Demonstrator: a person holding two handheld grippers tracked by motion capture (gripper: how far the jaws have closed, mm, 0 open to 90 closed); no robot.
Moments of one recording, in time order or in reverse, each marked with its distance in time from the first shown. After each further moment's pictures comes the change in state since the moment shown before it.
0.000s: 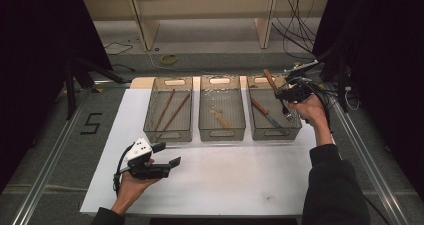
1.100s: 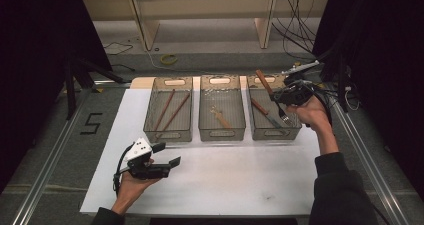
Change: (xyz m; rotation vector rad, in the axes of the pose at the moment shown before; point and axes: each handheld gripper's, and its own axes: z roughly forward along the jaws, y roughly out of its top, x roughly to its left) left arm 0.000 0.000 0.000 0.000 0.001 -0.002; right arm 0.030 0.001 -0.032 -0.051 0.082 -0.087
